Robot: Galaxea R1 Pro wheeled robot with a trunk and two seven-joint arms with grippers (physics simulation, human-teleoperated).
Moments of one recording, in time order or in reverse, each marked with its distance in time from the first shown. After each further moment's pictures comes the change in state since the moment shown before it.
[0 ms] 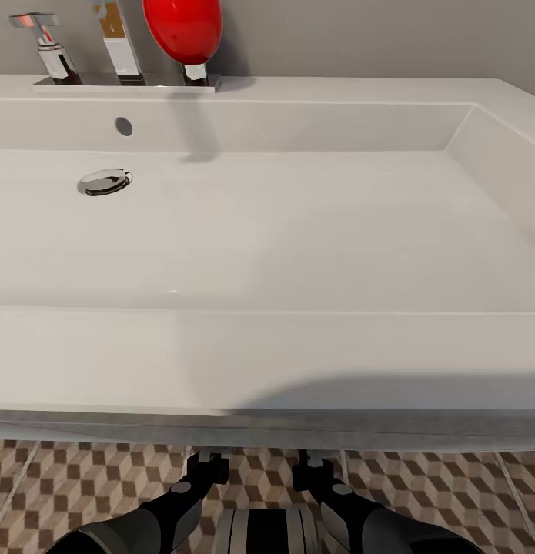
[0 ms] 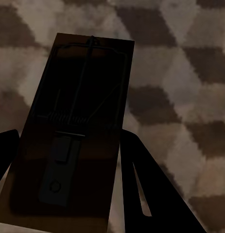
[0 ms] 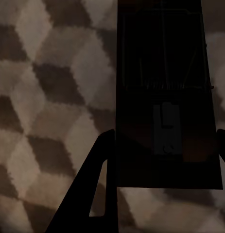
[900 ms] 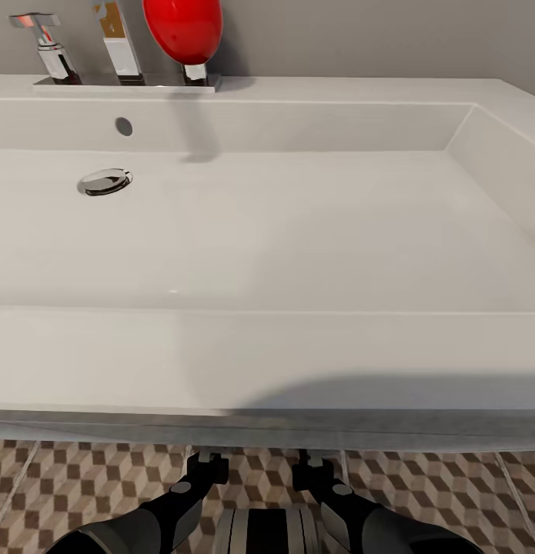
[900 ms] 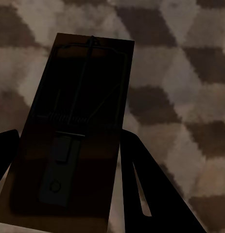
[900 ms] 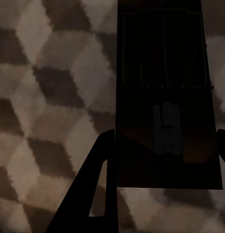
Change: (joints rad) left arm 0.000 0.000 0.000 0.000 0.000 0.000 0.000; right arm 0.000 0.000 0.000 0.002 -0.003 -0.013 0.000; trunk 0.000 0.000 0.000
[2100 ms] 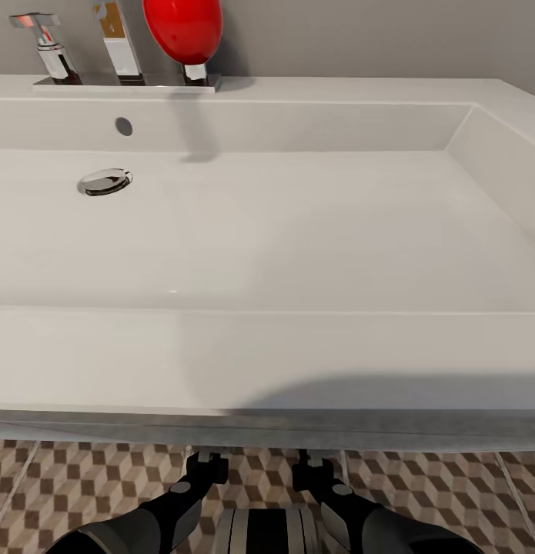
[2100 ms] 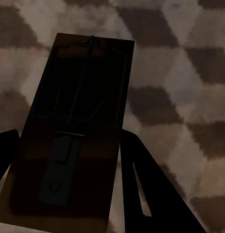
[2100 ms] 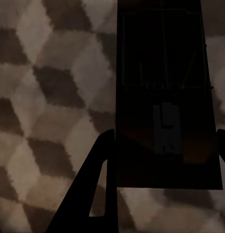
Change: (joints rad) left arm 0.000 0.002 0.000 0.000 0.000 -0.002 0.000; right arm 0.000 0.000 0.000 0.000 0.002 0.000 0.000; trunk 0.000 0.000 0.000
